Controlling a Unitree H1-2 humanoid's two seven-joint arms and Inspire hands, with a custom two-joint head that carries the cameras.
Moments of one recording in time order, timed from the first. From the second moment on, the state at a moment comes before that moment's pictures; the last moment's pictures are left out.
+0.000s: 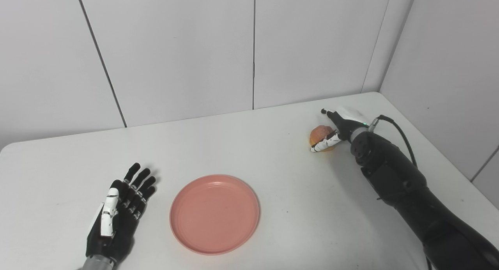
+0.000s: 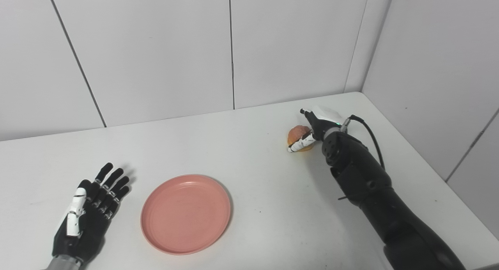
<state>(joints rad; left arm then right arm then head) -0.23 0.12 0.10 0.17 -0.41 0.10 -0.35 -0.75 -0.51 0.26 0.56 -0.60 0.41 0.22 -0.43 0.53</state>
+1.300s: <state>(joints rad) -0.23 0.12 0.09 0.17 -0.41 0.10 -0.35 -0.72 -0.56 0.31 0.22 -0.69 0.45 0.28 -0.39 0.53</state>
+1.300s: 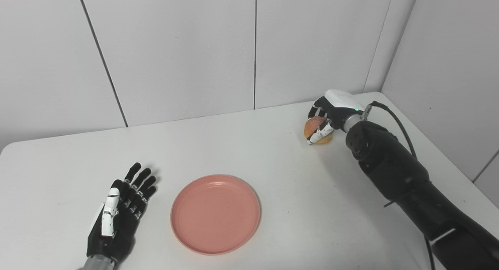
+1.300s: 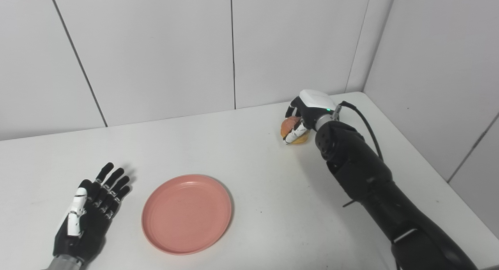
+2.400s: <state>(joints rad) -0.09 0.02 0.04 -0.01 -0.22 0.05 -0.17 -0.64 -0.31 0.44 -0.21 -0.85 0.40 0.46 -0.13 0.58</state>
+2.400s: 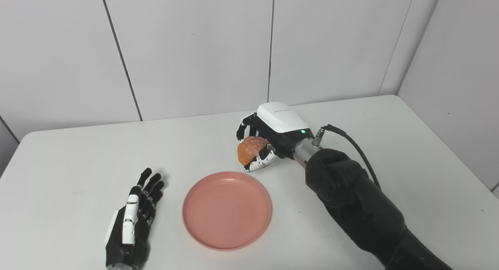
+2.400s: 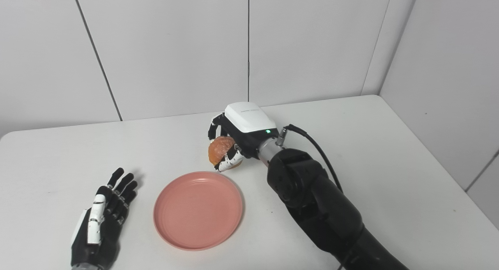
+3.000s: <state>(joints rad) -0.05 -0.02 0.00 -0.05 -0.13 0.04 -0.10 -0.57 -0.24 0.49 -0.16 -0.85 0.37 0.49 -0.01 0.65</state>
